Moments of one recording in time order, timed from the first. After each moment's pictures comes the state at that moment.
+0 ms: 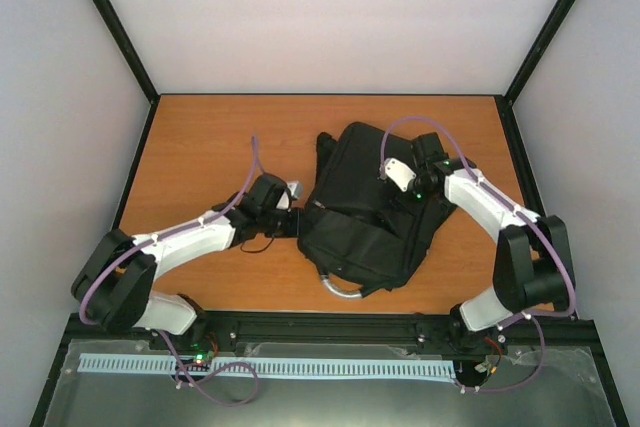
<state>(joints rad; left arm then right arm) -0.64 1.40 0.75 -0.22 0.33 -0.64 0.27 1.50 1.02 -0.71 -0.20 -0.66</state>
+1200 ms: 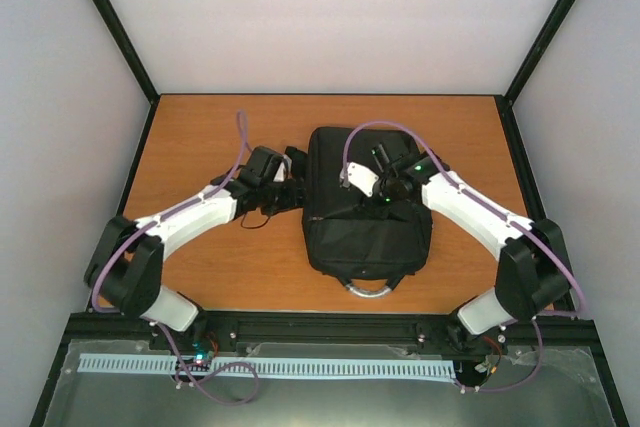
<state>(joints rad) -0.55 1.45 0.93 -0.38 0.22 -0.73 0.54 1.47 1.16 -0.74 -0.26 -0.61</state>
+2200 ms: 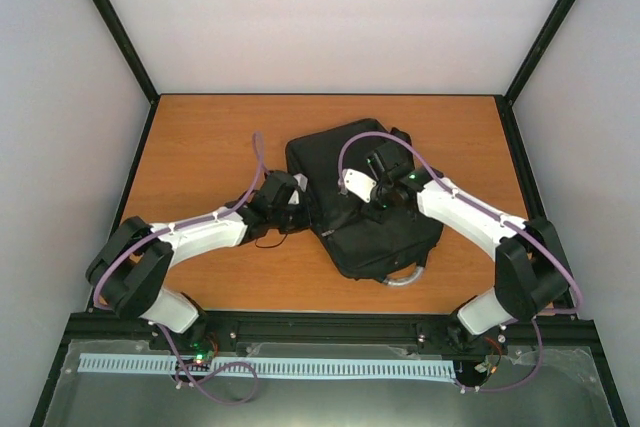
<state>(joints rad) -0.70 1.49 0.76 -0.06 0.26 -0.89 0.58 1.52 1.07 -0.62 -0.12 -0.62</state>
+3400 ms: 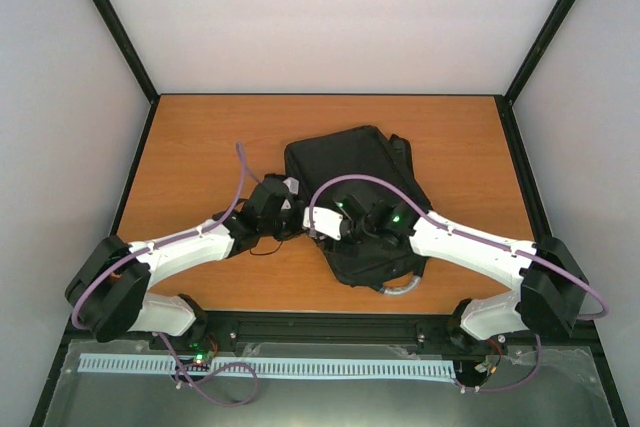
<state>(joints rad) -0.73 1.34 0.67 -0.01 0.25 -1.04 0.94 1.36 0.95 -0.46 -0.17 -0.55</state>
